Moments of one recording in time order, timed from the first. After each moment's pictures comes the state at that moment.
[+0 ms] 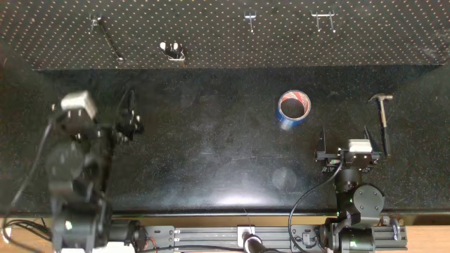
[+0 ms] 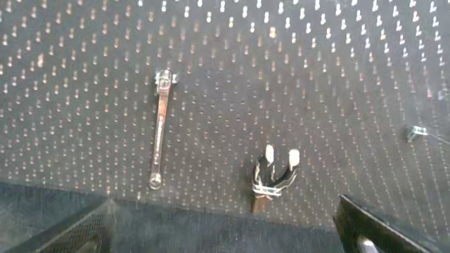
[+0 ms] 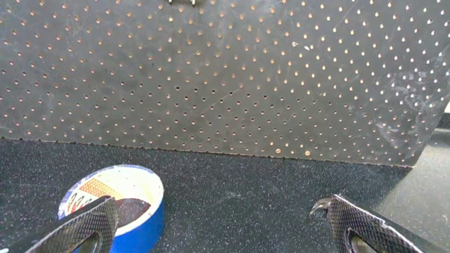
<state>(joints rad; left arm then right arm) -0.01 0.57 0.59 -0.16 0.01 -0.25 -0.07 0.01 0.01 -0.07 -0.02 -0.13</state>
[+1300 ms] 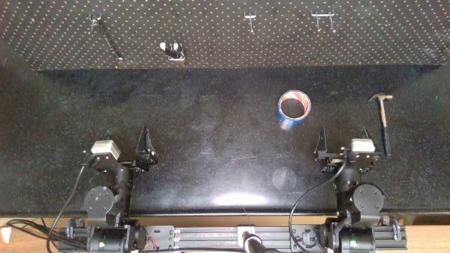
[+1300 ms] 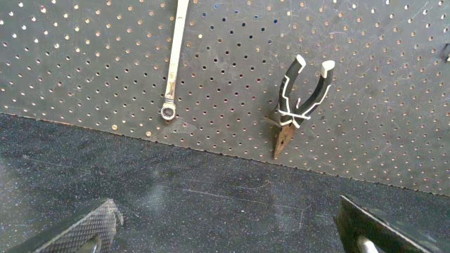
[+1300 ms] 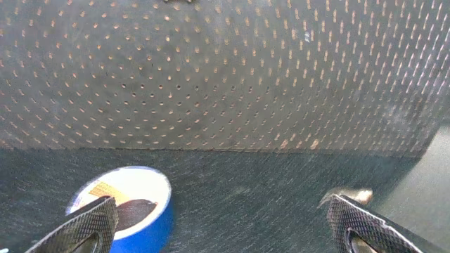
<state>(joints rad) 0.00 0.02 0.01 -0.07 -0.01 -0.25 -0.07 0.02 0.01 -0.08 -0.02 -0.03</state>
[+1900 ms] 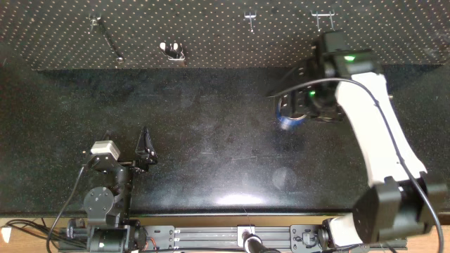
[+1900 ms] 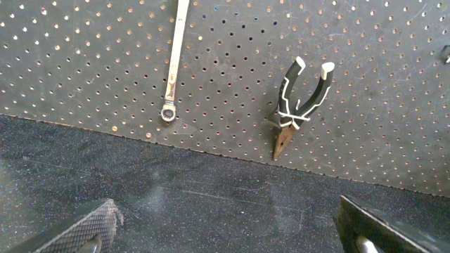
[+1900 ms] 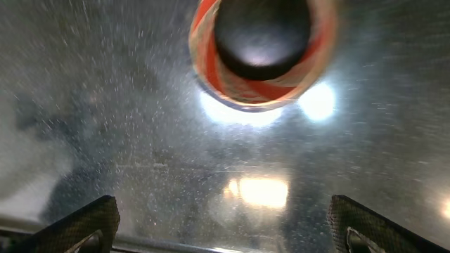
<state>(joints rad) 0.00 0.01 0.01 -0.07 -0.01 -0.25 0.14 1.69 1.43 -1.31 -0.24 0.21</state>
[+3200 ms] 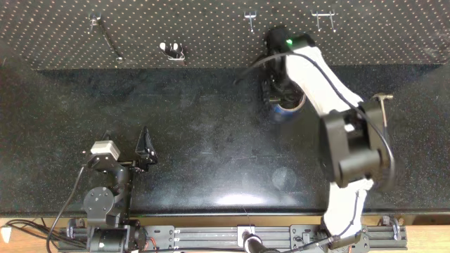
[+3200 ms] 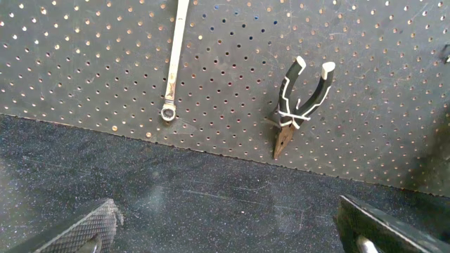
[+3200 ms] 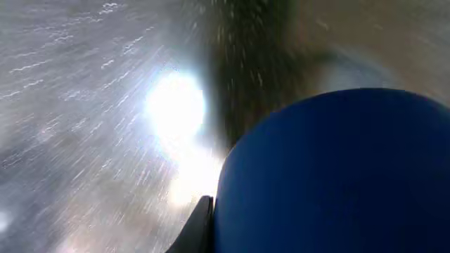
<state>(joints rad) 0.00 0.01 0.01 -0.07 -0.01 -0.25 0.27 2.06 1.60 -1.10 -0.13 0.20</state>
